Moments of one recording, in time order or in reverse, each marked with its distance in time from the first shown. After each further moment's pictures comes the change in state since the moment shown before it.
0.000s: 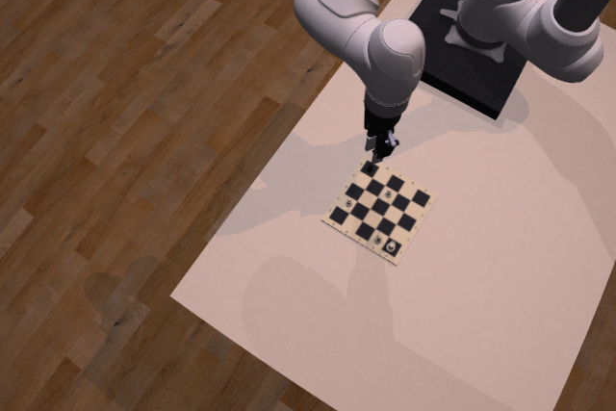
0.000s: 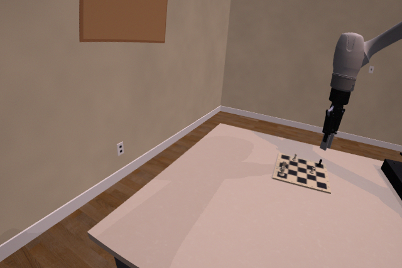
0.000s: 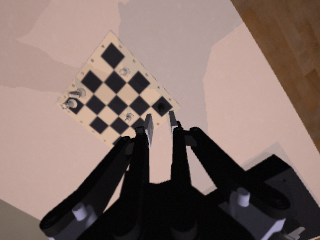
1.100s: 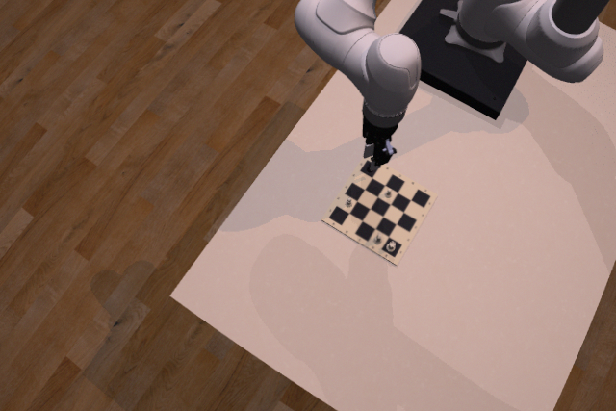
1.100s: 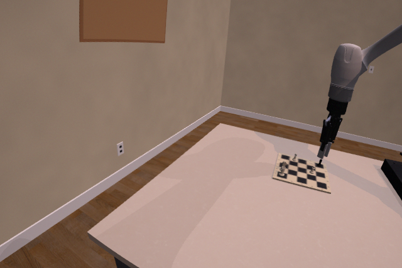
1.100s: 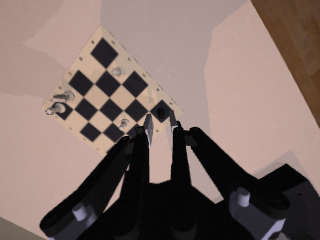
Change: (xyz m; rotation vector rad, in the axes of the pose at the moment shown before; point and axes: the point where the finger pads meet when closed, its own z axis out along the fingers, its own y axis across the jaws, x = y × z) arm 0.000 0.001 0.040 0.000 0.000 0.000
